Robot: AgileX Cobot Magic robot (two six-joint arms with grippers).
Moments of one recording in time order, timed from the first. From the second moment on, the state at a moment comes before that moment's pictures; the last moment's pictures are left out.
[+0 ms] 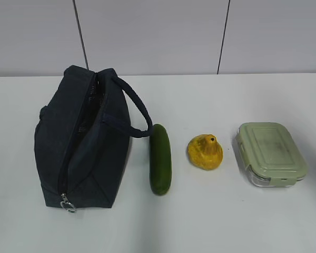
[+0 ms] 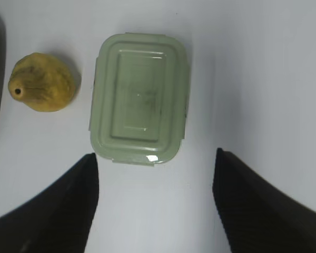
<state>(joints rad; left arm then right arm) -0.09 -0.01 -0.53 -0.04 1.12 0.00 0.01 1.25 -1.08 0.08 0.96 -0.06</state>
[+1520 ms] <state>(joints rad) -0.09 -0.01 -0.53 -0.04 1.12 0.00 -0.30 1.82 -1.28 0.60 1.12 -0.58</state>
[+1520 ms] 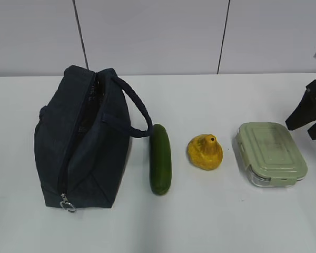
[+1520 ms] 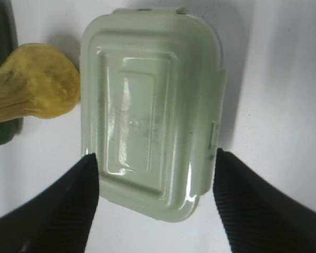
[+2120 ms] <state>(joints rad) -0.09 -0.01 -0.53 -0.04 1.12 0.00 -0.31 1.83 -1.28 0.43 1.07 -0.52</state>
